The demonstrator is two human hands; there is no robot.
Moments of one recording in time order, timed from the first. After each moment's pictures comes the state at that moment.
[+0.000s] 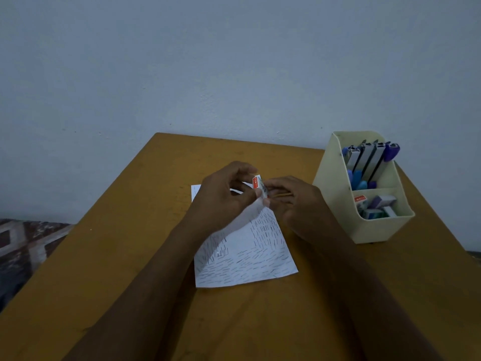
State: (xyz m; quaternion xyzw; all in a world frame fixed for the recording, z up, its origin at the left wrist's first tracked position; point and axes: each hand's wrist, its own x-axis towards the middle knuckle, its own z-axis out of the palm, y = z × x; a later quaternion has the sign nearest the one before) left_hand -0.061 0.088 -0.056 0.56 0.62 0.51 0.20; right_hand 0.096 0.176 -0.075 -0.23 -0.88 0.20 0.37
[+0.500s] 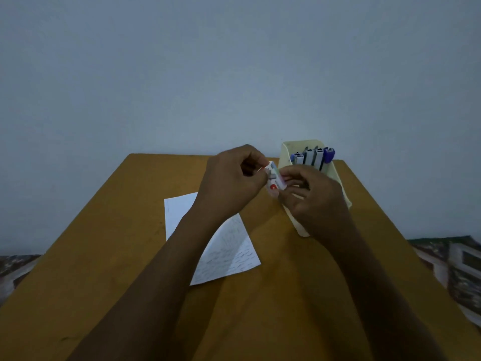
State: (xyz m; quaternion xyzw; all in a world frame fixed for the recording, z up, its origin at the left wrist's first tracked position) left_hand 0.010 0.093 0.011 0.62 0.59 0.52 0.07; right_hand 0.165 0.141 -0.015 -0.33 -0.80 0.19 0.46
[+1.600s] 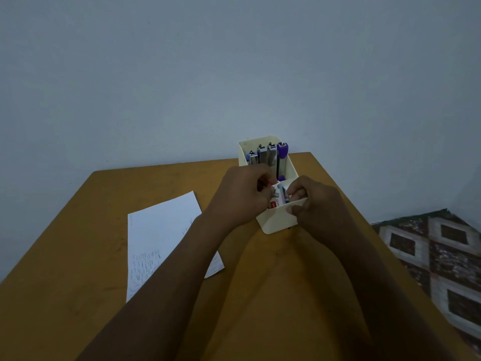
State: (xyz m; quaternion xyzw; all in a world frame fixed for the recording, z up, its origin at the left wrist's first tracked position) left_hand 0.087 0.136 -0.002 0.72 0.59 0.36 0.09; right_hand 0.250 0.168 -0.040 -0.46 -0.81 0.14 0.35
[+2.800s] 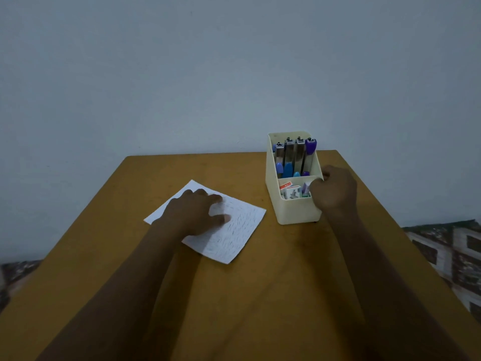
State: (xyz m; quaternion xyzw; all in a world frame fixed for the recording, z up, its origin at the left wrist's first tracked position) left_hand -0.046 0.099 -0.058 0.64 0.77 -0.01 0.05; right_hand 0.201 0.179 -0.026 -0.65 -0.63 0.22 0.37
